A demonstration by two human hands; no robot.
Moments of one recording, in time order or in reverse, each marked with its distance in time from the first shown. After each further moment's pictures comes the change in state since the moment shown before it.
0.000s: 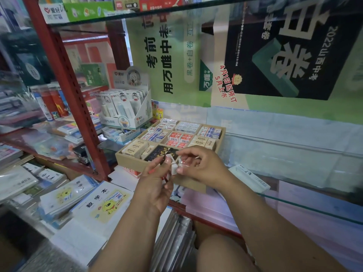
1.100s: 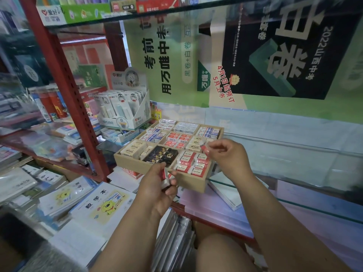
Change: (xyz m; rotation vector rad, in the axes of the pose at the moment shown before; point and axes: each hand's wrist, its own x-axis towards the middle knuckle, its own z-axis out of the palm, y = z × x) left_hand -0.003 -0.001 0.001 -0.017 -0.074 -0.182; right_hand -0.001 0.019 -0.040 0.032 0.430 0.193
